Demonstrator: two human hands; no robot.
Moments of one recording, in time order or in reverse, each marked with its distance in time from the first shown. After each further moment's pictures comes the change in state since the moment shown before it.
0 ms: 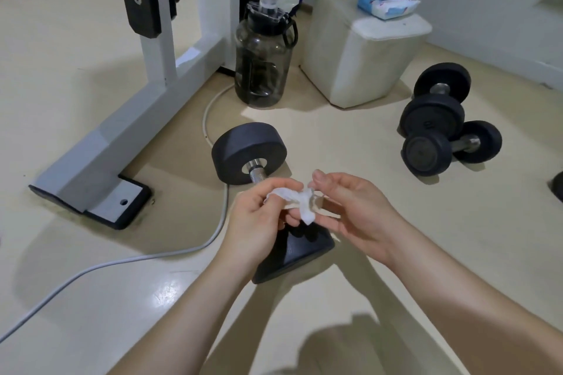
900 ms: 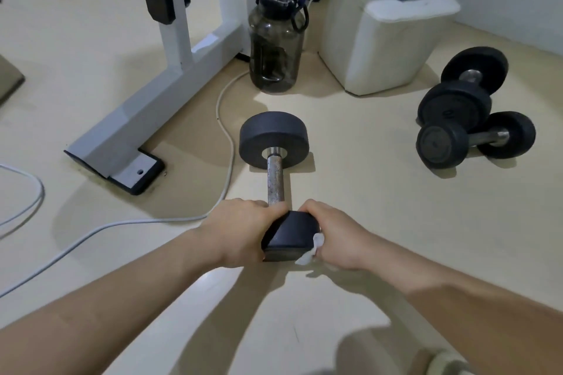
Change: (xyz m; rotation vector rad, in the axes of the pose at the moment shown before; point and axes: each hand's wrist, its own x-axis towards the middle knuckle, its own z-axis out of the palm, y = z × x) left_hand -0.016 -0.017 0.002 1.648 -0.473 0.225; right_hand 0.011 0.061 -0.063 -1.255 -0.302 -0.270
